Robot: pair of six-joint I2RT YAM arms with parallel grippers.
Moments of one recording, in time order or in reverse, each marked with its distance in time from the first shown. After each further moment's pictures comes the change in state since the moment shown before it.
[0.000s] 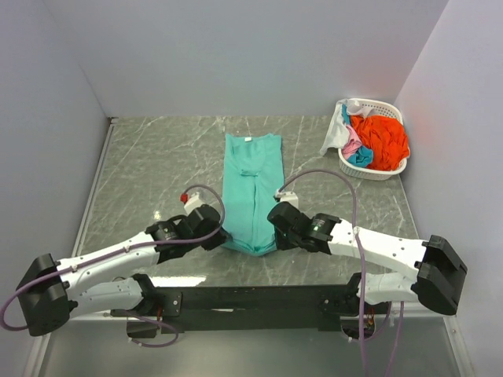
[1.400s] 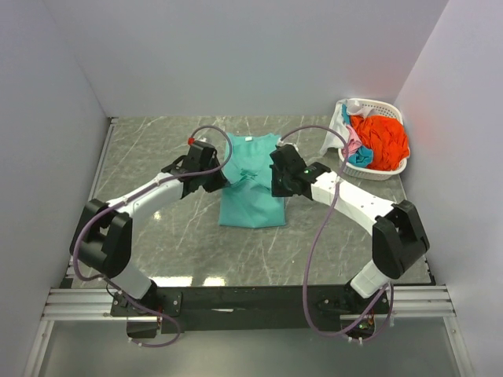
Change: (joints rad) left arm 0.461 0.520 0.437 0.144 0.266 0.470; right arm -0.367 0.348 0.409 0.048 -0.113 -0.200
